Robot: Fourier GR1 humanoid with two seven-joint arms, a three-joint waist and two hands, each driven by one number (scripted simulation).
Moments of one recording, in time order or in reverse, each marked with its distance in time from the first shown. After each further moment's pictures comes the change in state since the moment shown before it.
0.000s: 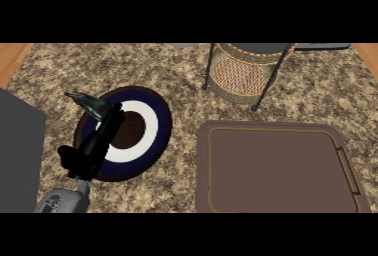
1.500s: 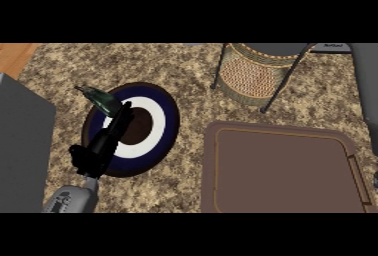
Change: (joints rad) left arm -0.021 -0.058 0.011 0.009 -0.062 -0.044 -0.004; right arm -1.087 0.058 0.187 1.026 0.073 -0.187 0.181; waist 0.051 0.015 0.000
